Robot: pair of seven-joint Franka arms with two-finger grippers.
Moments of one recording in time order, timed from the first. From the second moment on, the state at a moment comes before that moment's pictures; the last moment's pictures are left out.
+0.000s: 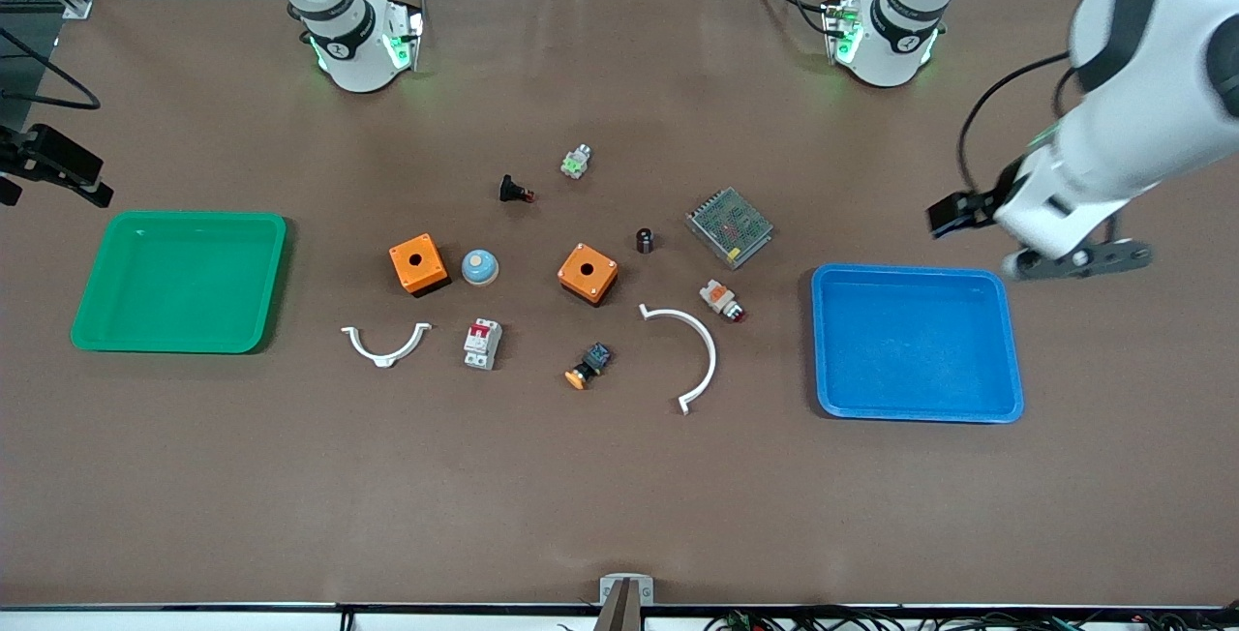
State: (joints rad) left arm -0.10 0.16 -0.16 -1.64 0.00 1.66 -0.41; right arm 0.05 0.00 -0.09 -1.50 0.00 1.57 -0.02
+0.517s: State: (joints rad) left arm -0.30 0.40 -0.22 -1.63 0.00 1.94 -1.00; right arm 0.19 0.12 -0.08 -1.50 0.08 1.58 0.00
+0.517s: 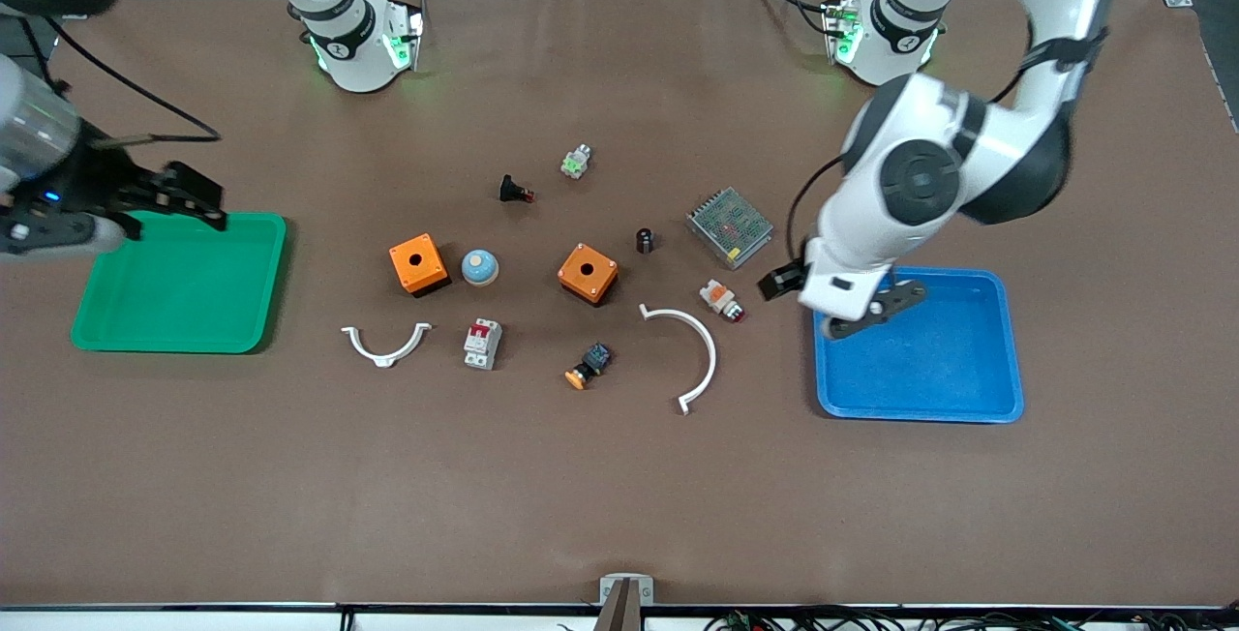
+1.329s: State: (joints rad) left arm -0.50 0.65 -0.22 -1.64 0.00 2.22 -1.33; right arm 0.33 0.27 -0.08 -1.50 0.16 1.73 0.13
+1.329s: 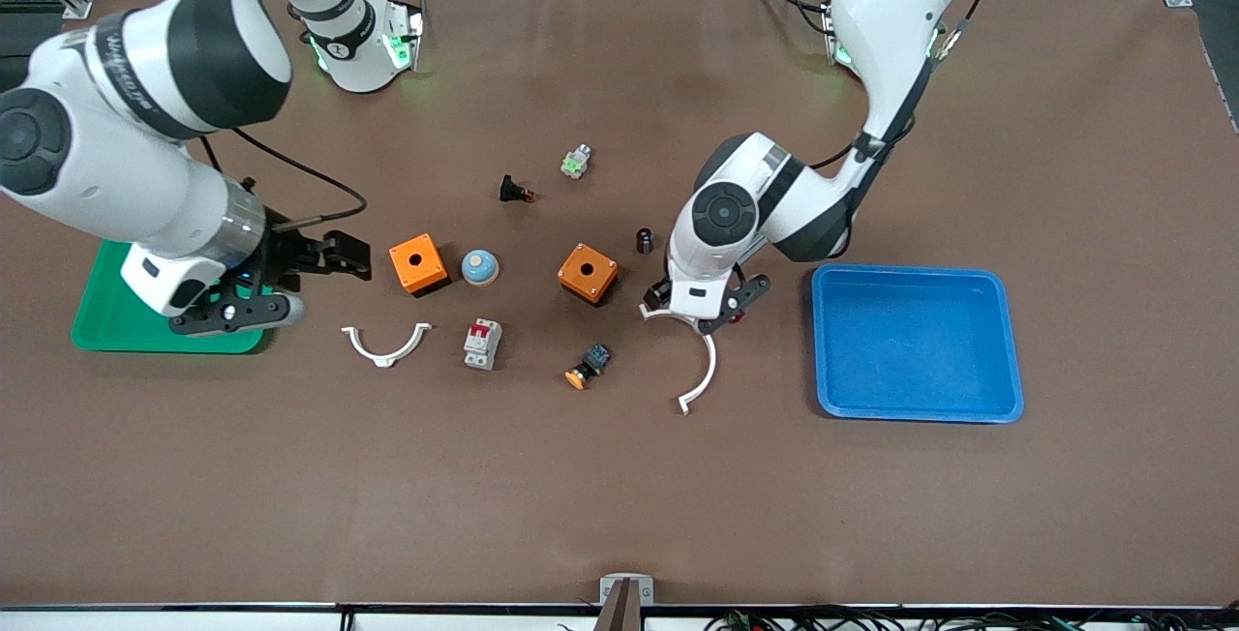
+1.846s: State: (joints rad) left arm -0.59 0.66 -0.23 -1.72 0.00 2.29 -1.40; right arm 0.45 0.42 -0.08 -1.51 0.10 1.81 0.27
